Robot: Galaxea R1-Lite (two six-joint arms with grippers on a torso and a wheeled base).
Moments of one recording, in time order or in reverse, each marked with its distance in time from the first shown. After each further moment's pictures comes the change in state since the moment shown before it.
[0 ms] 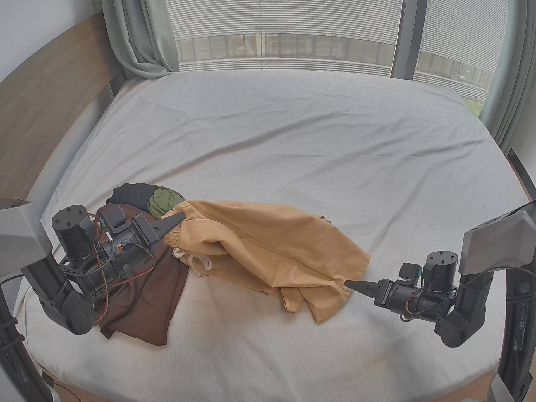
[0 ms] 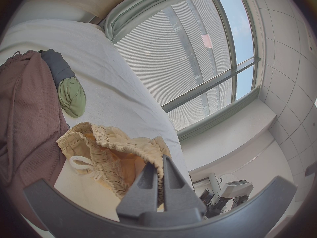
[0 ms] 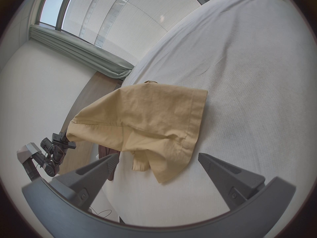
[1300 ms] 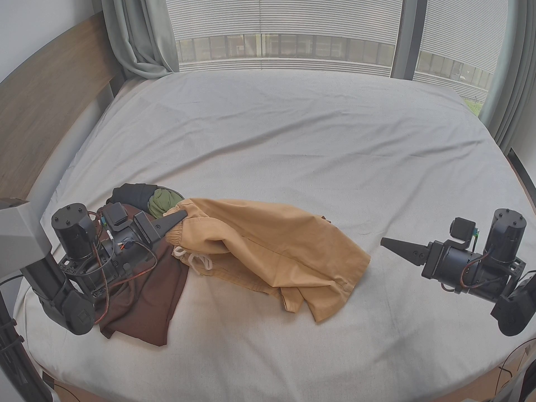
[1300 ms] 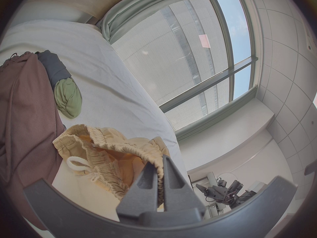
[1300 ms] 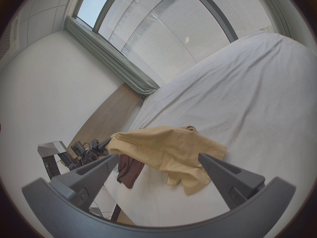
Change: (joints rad) left arm -0.015 -0.012 -0.005 -0.001 0.002 0.000; right arm -0.004 -0.616 0.086 0.300 0.002 -0.124
